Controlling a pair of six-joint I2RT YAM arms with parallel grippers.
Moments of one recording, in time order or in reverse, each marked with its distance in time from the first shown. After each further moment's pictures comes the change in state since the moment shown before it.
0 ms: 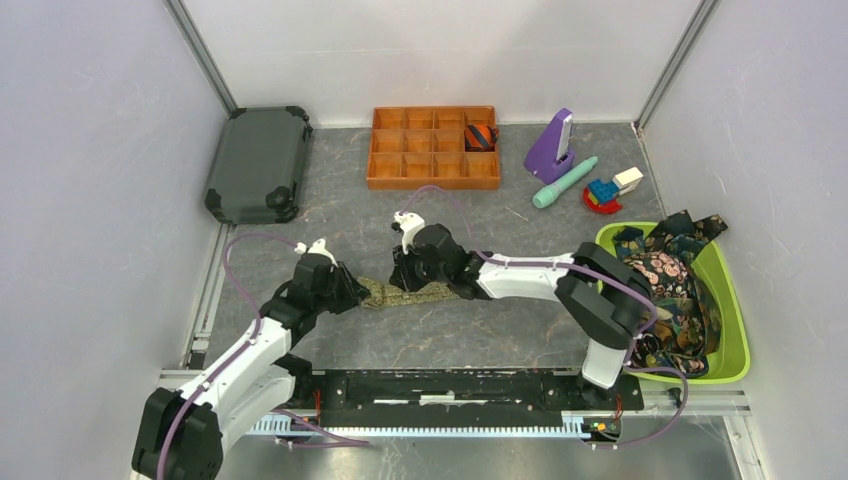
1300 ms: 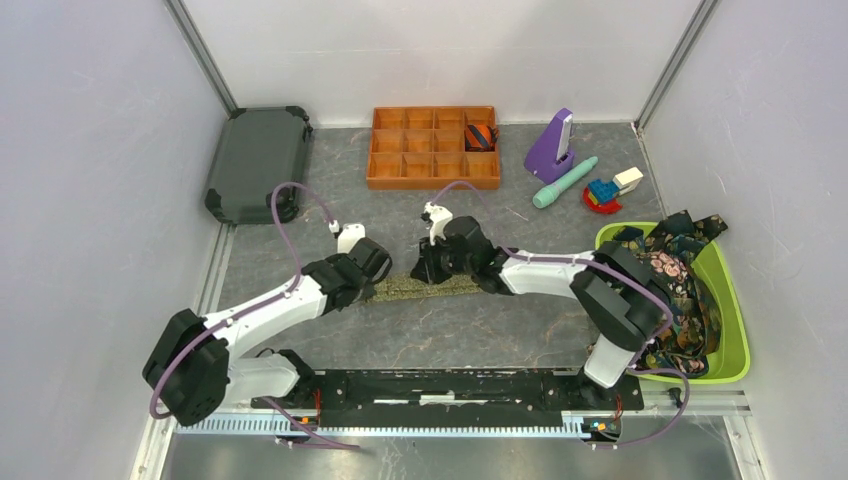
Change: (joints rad) left arm -0.344 0.357 0.344 -0.320 -0.570 0.012; right arm -0.120 -0.014 -0.100 0.077 -0.137 0.037
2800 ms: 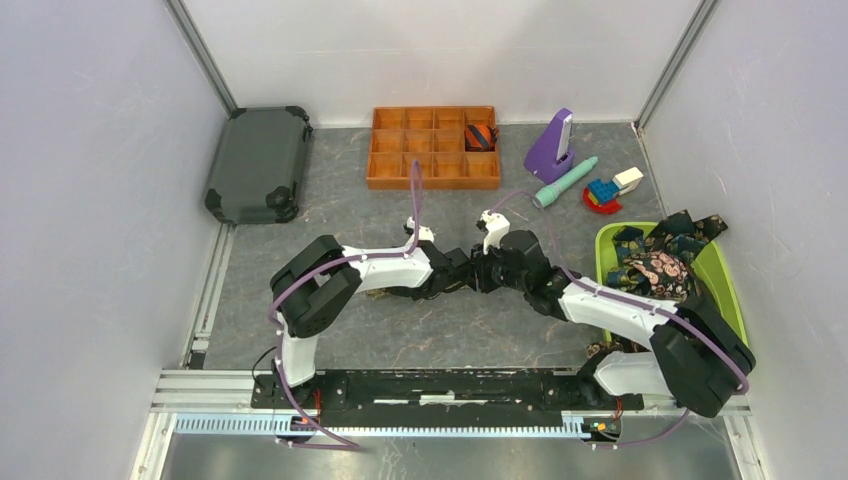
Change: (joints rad) left arm -0.277 0.743 0.543 -0.432 -0.368 -0.203; right arm -0.148 -0.461 -0.344 -0.098 0.074 -0.070
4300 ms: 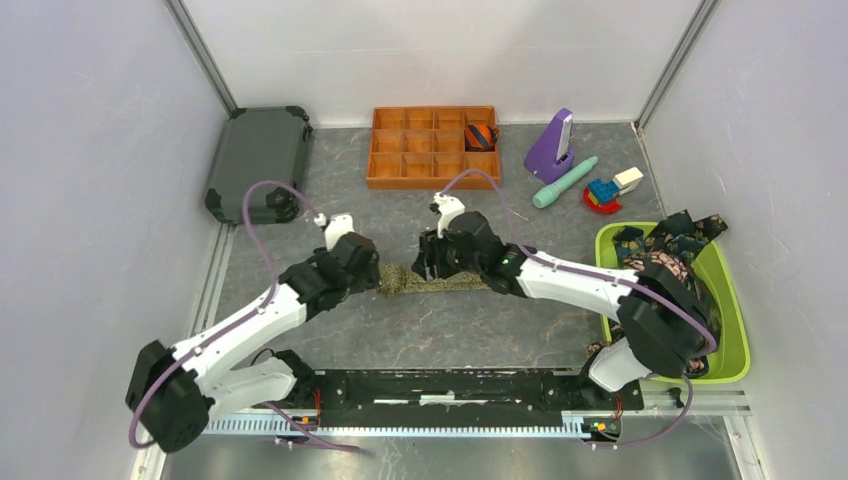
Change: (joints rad) left arm 0.243 -0.851 -0.468 0.369 0.346 0.193; right arm 0.161 0.210 0.334 -0.130 0.113 0.087
